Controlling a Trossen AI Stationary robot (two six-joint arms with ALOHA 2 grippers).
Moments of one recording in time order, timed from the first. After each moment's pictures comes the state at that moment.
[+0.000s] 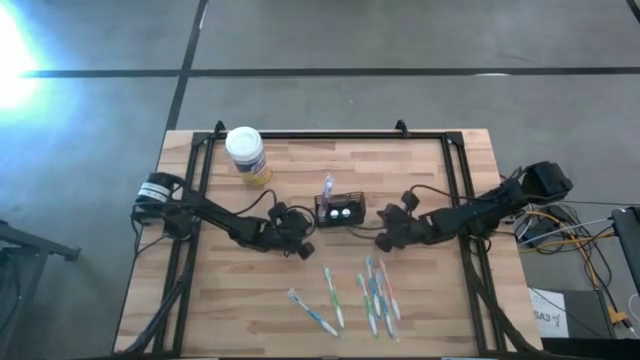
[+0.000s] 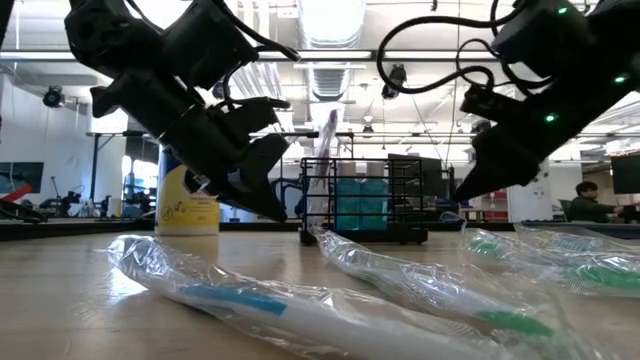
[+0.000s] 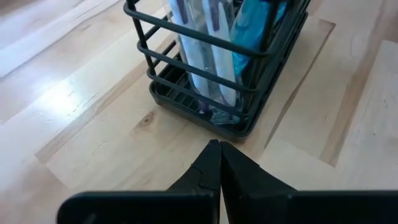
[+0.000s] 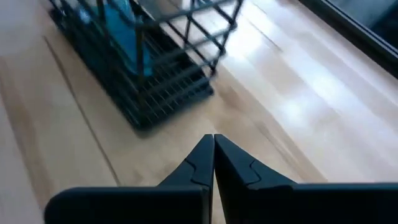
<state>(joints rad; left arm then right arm) -0.20 1.73 0.75 0.21 -0.63 -0.59 0.24 1.38 0.46 -0.01 0.72 0.54</state>
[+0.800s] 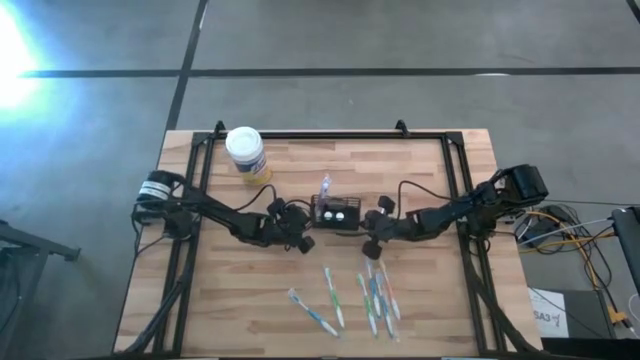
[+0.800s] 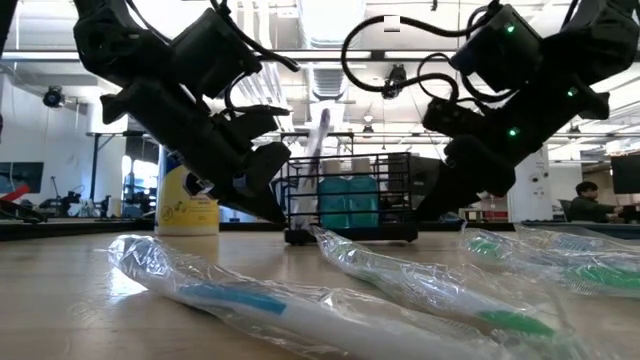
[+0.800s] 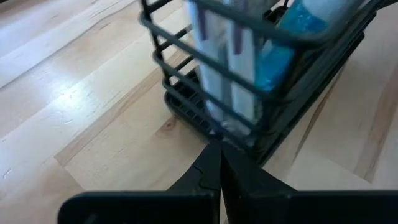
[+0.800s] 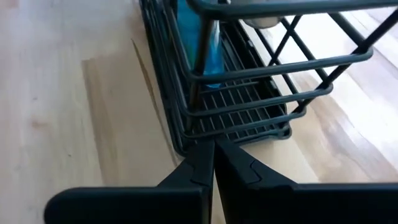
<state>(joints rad) -0.16 1.73 0.73 0.23 -0.62 -0.58 0.15 1.59 0.53 0.28 0.44 0.33</state>
